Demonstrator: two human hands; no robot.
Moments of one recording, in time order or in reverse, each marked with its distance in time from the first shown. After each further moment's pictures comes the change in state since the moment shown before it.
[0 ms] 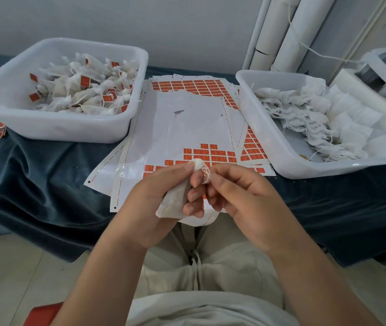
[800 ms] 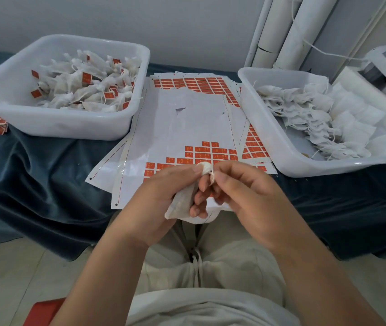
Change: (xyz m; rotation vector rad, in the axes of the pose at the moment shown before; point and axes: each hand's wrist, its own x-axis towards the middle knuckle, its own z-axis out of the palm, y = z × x) left_hand 0.001 -0.002 0.001 0.135 0.029 -0.008; right_hand -0.002 0.003 -0.007 -0.089 -0.011 -0.008
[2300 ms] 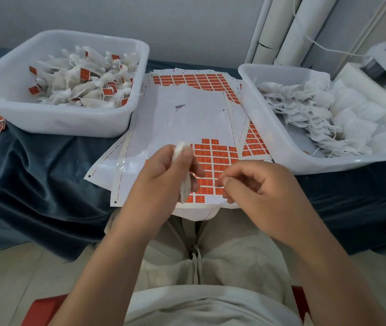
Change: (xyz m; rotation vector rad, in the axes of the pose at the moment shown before) left_hand -0.001 -0.003 0.003 0.493 0.493 0.138; right_hand -0.010 -0.017 -0.013 -0.677 0.165 -0.042
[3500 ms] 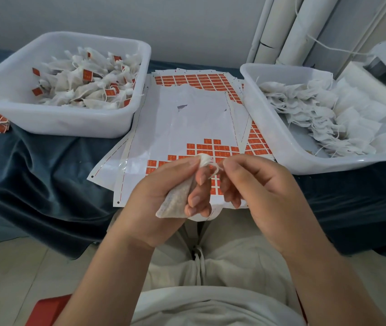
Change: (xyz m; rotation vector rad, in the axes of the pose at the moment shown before) left_hand -0.001 0.005 -0.003 -0.745 -0.590 -0.107; right_hand -0.002 -0.013 0.014 0.484 0.021 -0.065
